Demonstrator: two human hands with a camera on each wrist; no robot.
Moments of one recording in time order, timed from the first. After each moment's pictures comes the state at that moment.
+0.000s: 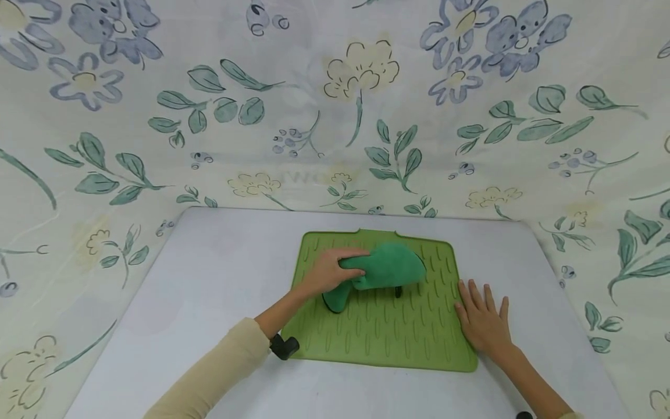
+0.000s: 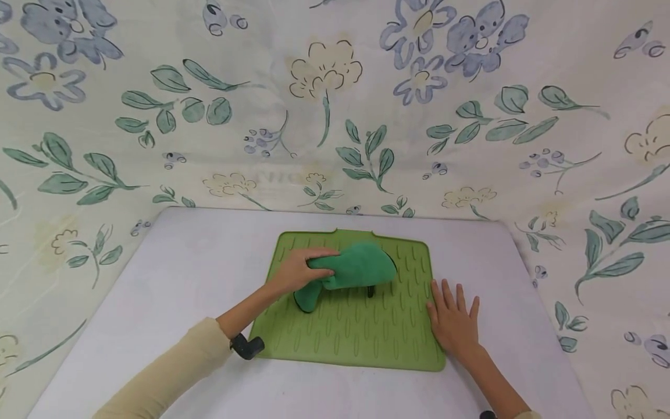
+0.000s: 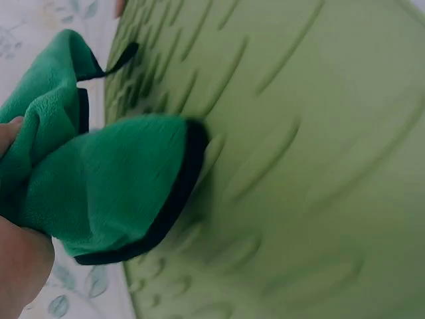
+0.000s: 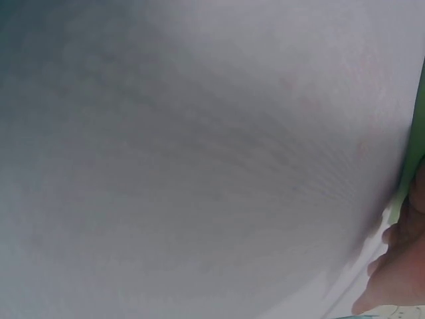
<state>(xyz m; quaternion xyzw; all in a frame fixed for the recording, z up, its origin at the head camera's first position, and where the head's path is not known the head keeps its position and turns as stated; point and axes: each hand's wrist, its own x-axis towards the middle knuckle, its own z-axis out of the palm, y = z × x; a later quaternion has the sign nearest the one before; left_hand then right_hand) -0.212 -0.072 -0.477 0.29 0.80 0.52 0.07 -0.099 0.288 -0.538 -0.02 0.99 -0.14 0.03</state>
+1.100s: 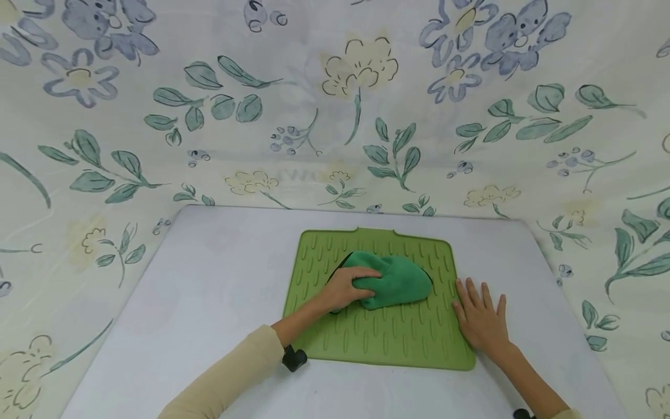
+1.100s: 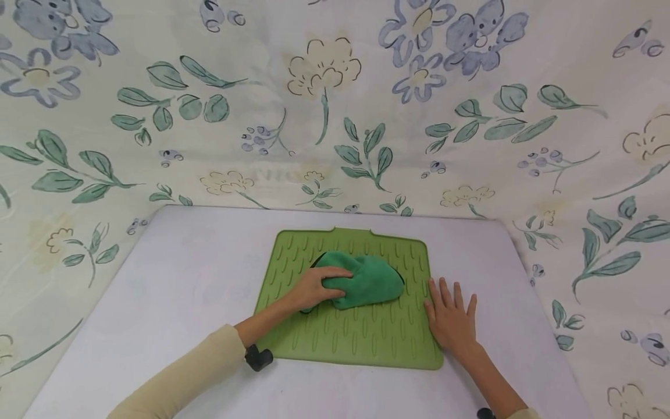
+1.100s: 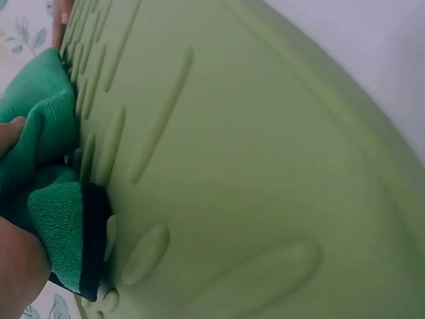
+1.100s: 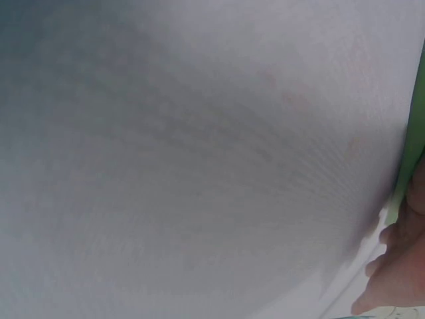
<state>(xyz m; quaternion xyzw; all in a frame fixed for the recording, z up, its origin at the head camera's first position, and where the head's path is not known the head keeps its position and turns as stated) -0.195 -0.047 -0.516 0.33 0.80 0.49 0.09 -0.100 0.288 -0.538 -0.03 0.99 -0.13 0.02</state>
